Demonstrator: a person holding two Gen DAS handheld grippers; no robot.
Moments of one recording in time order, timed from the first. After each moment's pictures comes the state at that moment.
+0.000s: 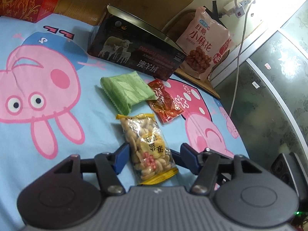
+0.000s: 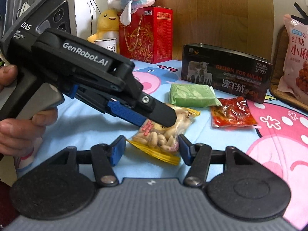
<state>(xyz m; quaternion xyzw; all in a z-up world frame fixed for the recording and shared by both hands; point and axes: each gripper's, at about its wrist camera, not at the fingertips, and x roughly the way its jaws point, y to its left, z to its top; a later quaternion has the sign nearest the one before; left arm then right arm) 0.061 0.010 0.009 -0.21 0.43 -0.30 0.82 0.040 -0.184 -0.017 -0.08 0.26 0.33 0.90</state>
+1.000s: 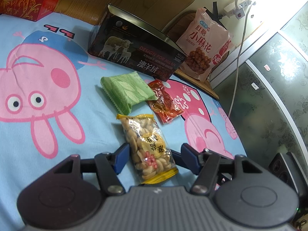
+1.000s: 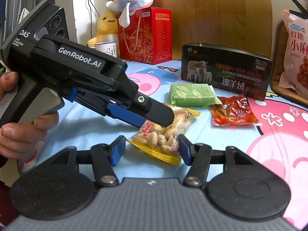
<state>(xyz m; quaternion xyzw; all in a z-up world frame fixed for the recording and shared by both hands) 0.061 0.011 0.009 -0.21 0.43 -0.30 0.82 0.043 -0.187 -0.019 -0.06 0.27 0.34 0.90</state>
